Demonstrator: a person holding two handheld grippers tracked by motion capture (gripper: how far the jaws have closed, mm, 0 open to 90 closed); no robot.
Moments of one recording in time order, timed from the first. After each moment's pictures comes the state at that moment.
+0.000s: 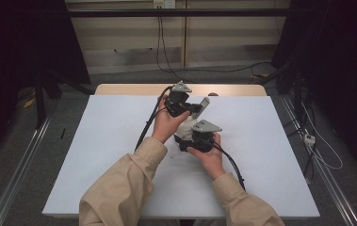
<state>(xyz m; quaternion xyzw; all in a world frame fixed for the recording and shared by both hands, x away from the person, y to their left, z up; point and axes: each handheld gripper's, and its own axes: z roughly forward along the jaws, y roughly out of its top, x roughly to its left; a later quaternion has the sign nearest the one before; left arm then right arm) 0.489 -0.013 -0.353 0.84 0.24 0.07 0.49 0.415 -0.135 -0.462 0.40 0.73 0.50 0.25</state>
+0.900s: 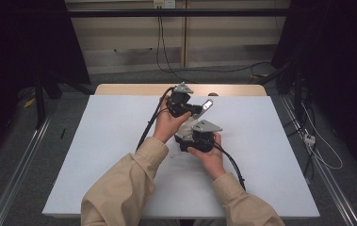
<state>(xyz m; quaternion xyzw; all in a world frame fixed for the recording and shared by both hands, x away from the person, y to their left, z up) 0.492 -0.018 -0.359 0.84 0.24 0.06 0.48 0.415 -0.137 -0.462 0.40 0.73 0.49 0.25</state>
